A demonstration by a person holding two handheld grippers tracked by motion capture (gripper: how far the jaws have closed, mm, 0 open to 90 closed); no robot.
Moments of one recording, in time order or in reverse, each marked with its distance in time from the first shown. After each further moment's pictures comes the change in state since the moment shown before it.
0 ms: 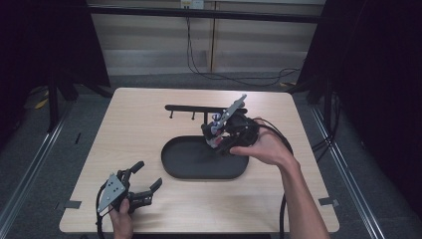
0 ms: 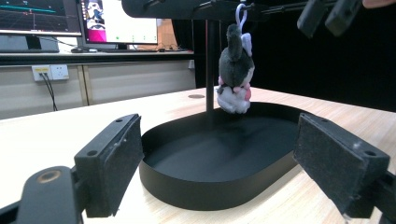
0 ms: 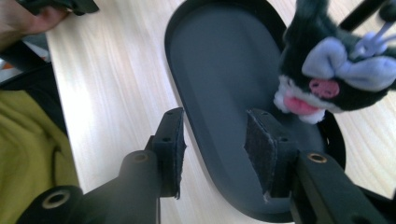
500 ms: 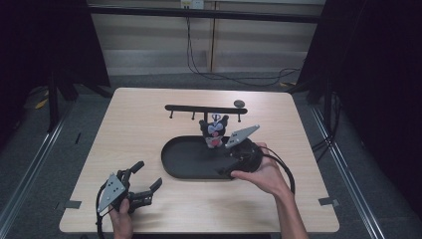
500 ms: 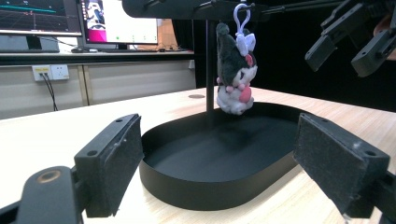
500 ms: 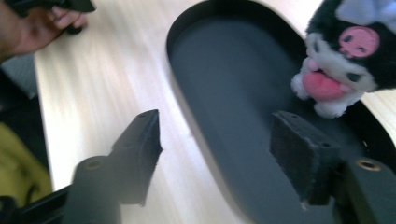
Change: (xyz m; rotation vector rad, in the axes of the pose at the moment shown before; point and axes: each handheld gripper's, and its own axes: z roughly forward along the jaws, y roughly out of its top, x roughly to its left) left arm 0.000 0.000 0.000 -0.001 0.002 0.000; right arm 0.025 -0.056 0.037 -0.225 -0.063 0.046
